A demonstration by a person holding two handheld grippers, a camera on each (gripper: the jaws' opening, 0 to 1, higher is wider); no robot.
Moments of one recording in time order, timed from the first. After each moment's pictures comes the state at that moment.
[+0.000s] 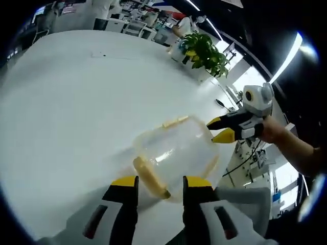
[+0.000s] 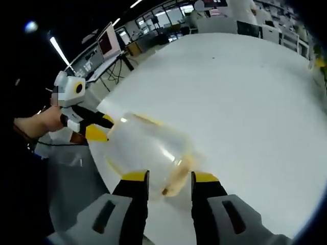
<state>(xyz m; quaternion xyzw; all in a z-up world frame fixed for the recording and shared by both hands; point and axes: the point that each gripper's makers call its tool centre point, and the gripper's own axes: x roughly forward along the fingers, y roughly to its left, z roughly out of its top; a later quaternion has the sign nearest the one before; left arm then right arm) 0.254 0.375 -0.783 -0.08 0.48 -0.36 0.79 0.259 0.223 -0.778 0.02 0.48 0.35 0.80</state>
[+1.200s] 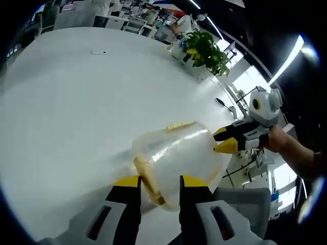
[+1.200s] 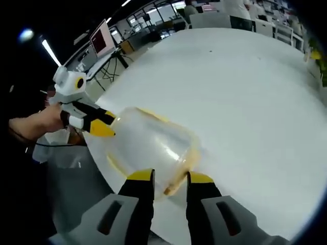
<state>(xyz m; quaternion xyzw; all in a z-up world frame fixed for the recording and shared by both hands) 0.263 0.381 -0.788 -0.10 0.50 -0.37 0.78 0.235 0.235 -0.779 0.03 0.50 0.32 0.80</state>
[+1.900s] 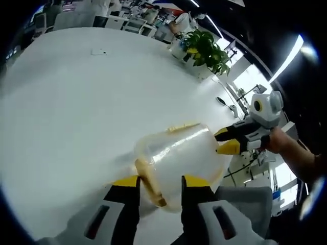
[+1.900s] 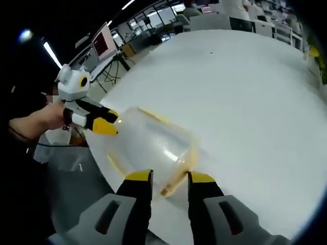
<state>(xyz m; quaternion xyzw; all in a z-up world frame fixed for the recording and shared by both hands) 0.267 0.379 -0.784 -0.06 0.49 -0.37 0.79 0.239 0.234 -0.778 0.02 0.48 0.34 0.81</state>
